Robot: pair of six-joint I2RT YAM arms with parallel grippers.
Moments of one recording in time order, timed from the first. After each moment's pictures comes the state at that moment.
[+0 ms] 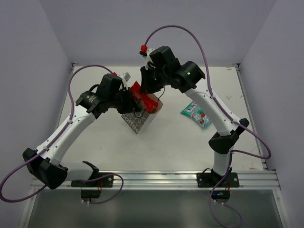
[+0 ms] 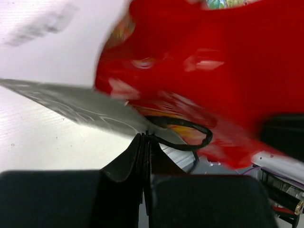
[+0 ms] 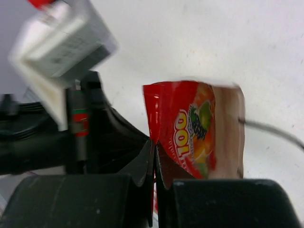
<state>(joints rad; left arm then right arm) -0.54 1.30 1.37 -0.86 0.25 -0.68 0.82 1.89 2.30 -1.15 -0.11 0.41</state>
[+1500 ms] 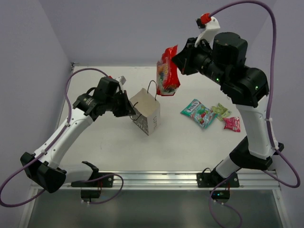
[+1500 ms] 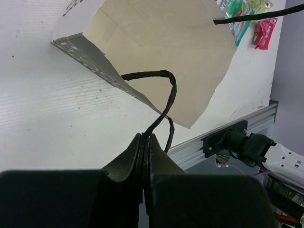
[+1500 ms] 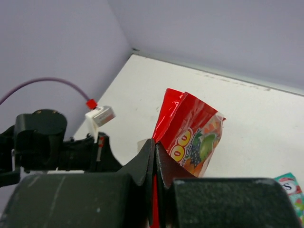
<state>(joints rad) -0.51 1.25 1.31 -0.89 0.22 -0.68 0.74 1.60 2.48 -1.07 0.10 0.32</state>
